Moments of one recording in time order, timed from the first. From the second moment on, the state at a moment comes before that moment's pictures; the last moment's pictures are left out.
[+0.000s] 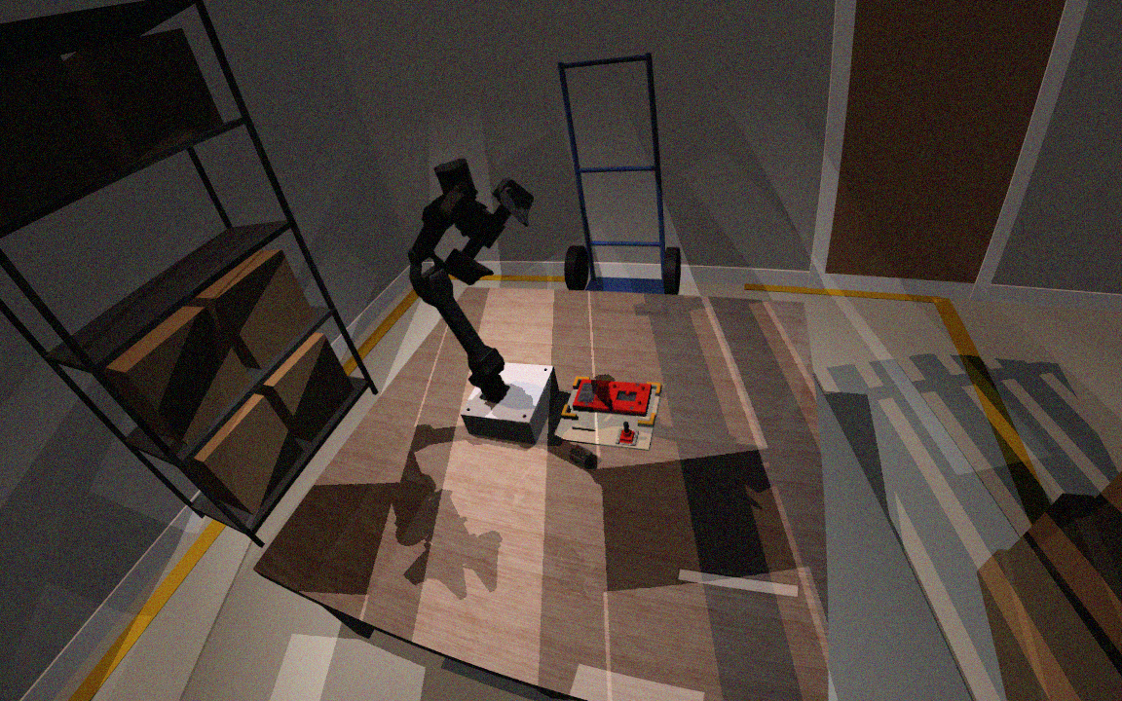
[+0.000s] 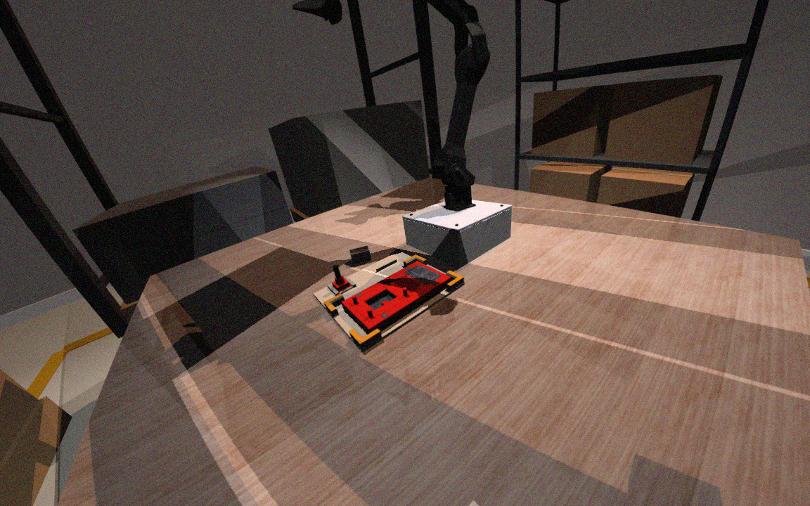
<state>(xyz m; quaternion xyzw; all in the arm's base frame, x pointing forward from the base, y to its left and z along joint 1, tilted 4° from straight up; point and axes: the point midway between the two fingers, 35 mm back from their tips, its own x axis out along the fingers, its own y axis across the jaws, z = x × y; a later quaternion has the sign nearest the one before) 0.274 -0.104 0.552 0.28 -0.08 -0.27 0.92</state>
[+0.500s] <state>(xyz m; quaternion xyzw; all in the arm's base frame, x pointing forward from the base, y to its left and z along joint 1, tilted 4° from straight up) 0.339 -0.106 0.455 0.48 0.00 -0.29 0.83</state>
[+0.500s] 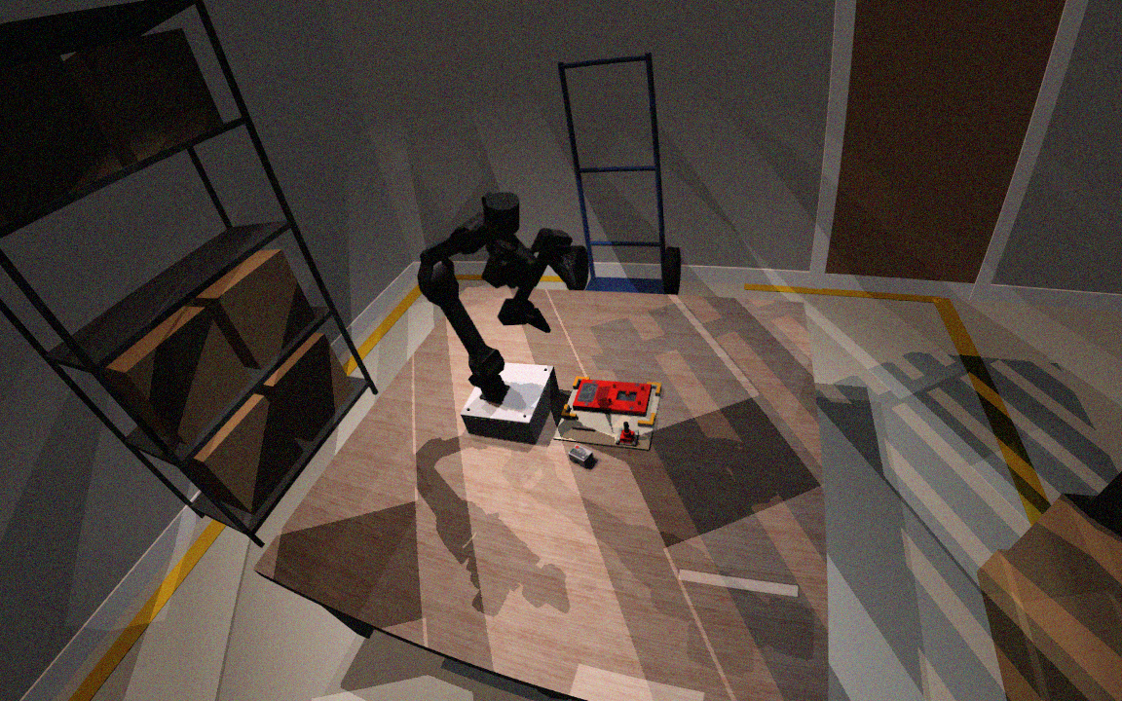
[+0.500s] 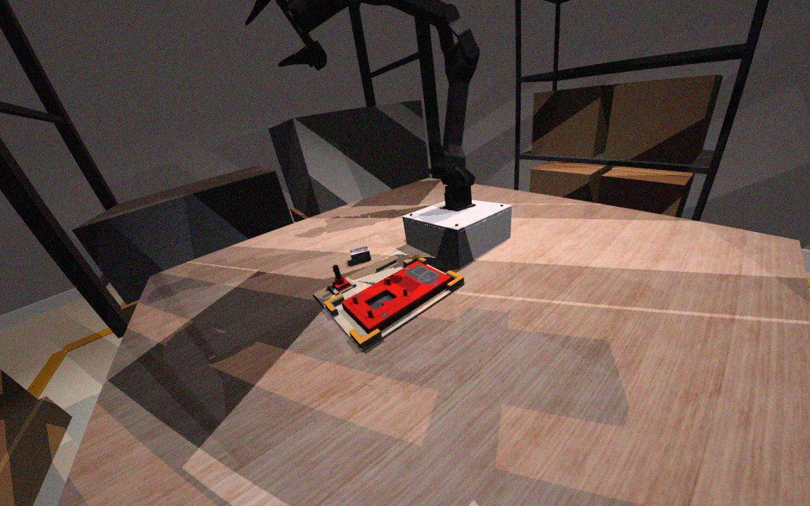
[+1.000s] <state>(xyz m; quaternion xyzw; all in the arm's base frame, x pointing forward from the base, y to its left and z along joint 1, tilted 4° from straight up) 0.374 -0.101 0.351 0.64 0.05 -0.36 0.68</state>
